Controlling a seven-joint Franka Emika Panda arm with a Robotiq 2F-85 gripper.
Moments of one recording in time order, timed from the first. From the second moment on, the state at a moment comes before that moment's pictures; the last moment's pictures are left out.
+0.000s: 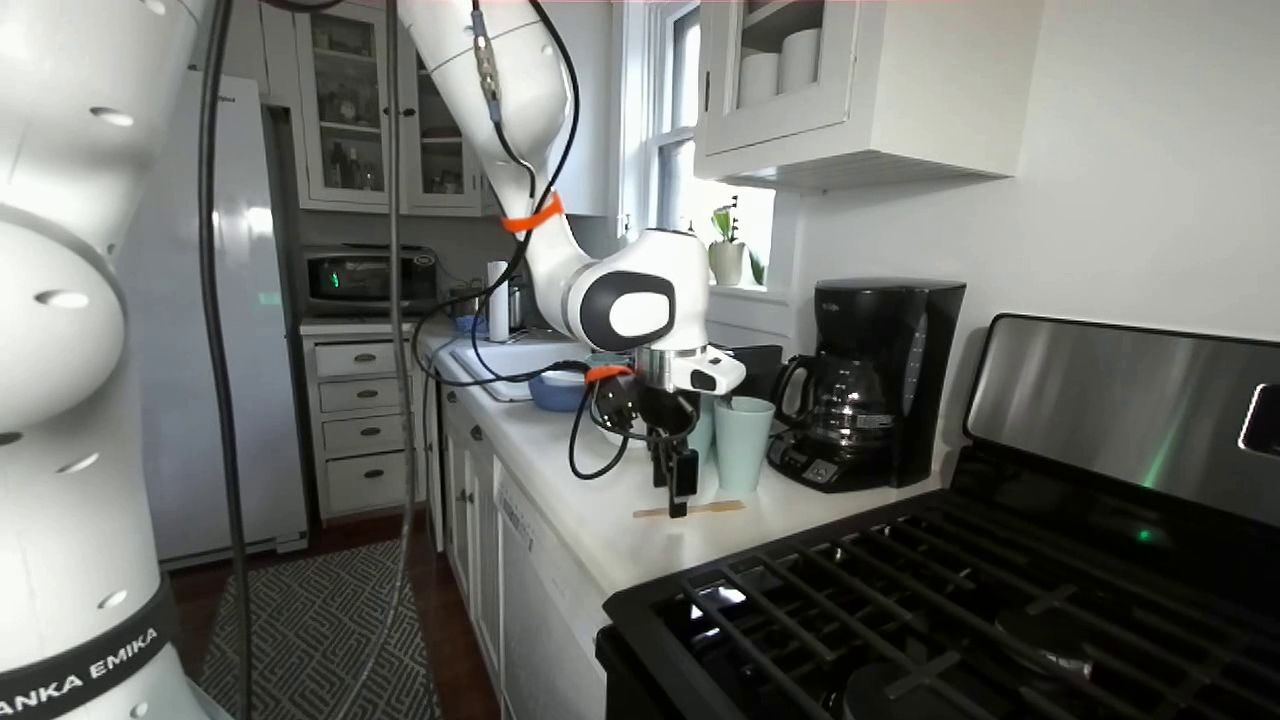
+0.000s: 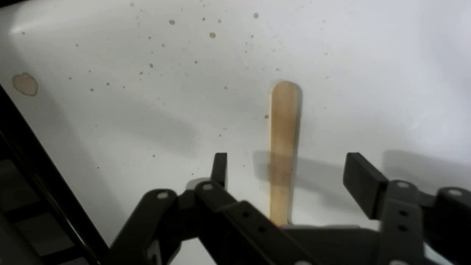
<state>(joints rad) -0.18 0.31 -0.17 -2.30 0.18 2.71 0.33</state>
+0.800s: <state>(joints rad) -0.17 0.36 -0.17 -2.26 0.18 2.71 0.35</state>
